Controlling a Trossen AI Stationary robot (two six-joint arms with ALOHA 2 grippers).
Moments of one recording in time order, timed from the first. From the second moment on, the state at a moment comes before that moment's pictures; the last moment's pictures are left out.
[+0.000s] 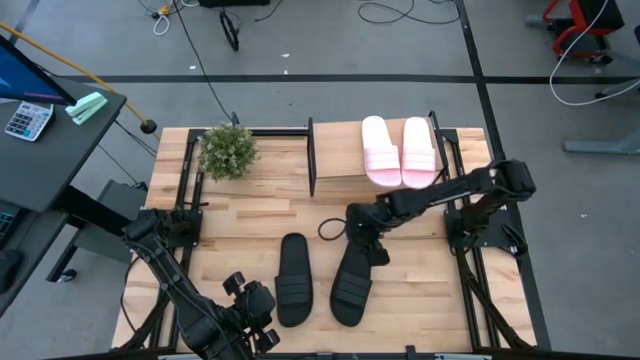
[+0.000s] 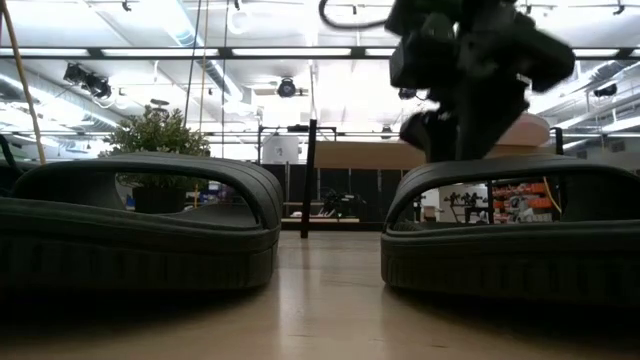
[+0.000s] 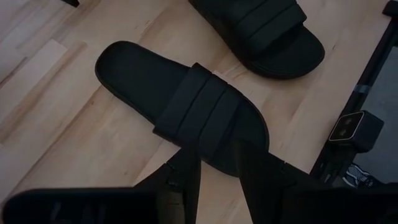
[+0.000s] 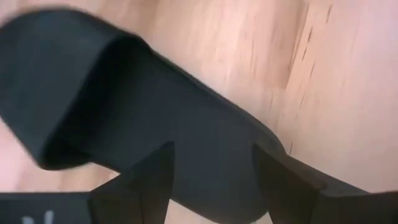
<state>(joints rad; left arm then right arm) -0.88 1.96 1.91 -1.39 -0.63 -1.46 0.09 1.63 1.02 -0.54 -0.21 -0.04</state>
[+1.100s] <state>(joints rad) -0.89 1.96 1.91 -1.36 -0.63 -1.44 0.03 2.02 1.49 -0.91 -0.28 -0.56</state>
